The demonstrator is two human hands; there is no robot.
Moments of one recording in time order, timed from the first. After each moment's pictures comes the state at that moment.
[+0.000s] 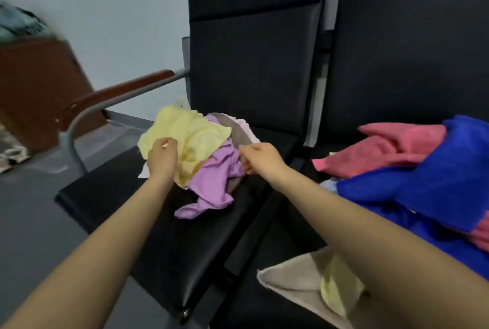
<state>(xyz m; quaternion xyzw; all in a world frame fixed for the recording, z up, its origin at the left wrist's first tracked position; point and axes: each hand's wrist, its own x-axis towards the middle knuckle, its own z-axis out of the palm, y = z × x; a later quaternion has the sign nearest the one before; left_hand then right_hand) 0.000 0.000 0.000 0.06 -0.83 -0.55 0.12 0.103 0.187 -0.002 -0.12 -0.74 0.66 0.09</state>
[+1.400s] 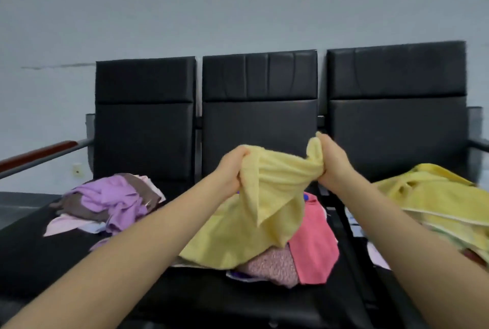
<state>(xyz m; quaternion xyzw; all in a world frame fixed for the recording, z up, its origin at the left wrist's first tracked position) 0.375 0.189 0.178 -0.23 -0.56 -0.72 -0.35 0.514 0.320 0.185 -0.29 -0.47 0.72 0.42</state>
